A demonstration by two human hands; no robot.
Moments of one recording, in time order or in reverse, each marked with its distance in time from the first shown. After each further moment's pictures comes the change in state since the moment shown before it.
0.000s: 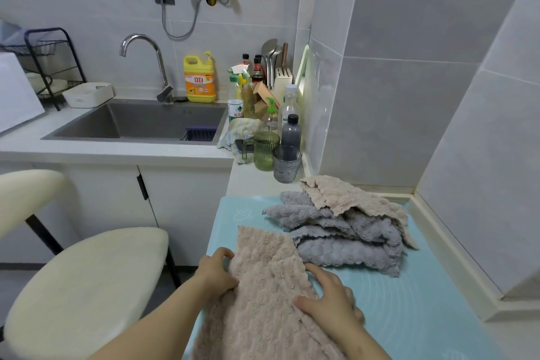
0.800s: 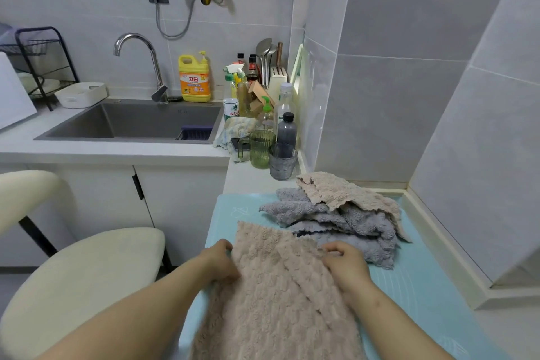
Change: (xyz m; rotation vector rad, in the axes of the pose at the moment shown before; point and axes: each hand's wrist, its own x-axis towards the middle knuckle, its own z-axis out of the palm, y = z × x) left_hand -0.007 0.025 -0.015 0.140 -0.087 -0.077; right_hand 0.024 -0.013 -0.034 0.491 0.207 0.147
